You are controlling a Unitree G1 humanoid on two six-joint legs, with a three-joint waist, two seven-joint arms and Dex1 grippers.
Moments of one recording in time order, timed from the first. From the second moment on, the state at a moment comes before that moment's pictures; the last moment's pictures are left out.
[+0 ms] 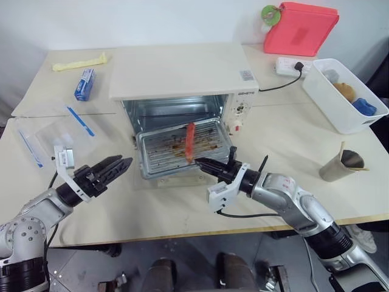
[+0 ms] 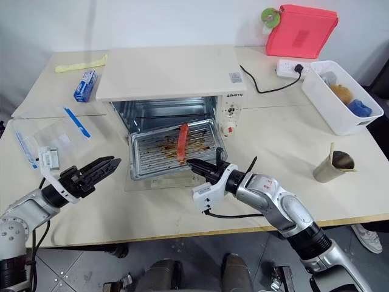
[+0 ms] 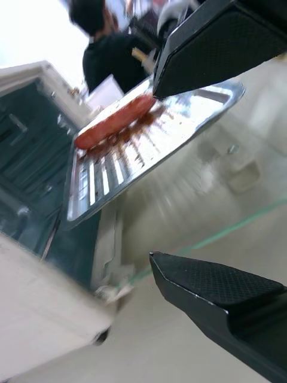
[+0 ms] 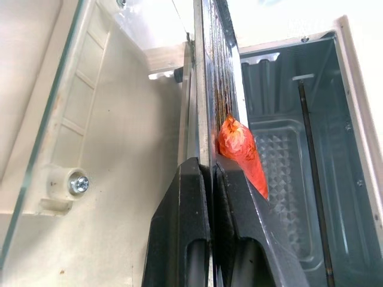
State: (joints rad) left arm -0.10 0.64 0.49 -0.16 -1.09 0.92 -0.63; right arm -0.43 -0.59 0.40 -0.19 -0.68 -0.39 0.40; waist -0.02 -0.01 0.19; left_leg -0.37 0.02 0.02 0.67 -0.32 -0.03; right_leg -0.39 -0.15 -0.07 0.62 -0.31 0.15
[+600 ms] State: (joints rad) left arm -0.23 0.61 0.49 -0.14 -1.50 1.15 -0.30; right arm -0.52 -0.59 0.40 -0.11 -0.62 -0.60 0.42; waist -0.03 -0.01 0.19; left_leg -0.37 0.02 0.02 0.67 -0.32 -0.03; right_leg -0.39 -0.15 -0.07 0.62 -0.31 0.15
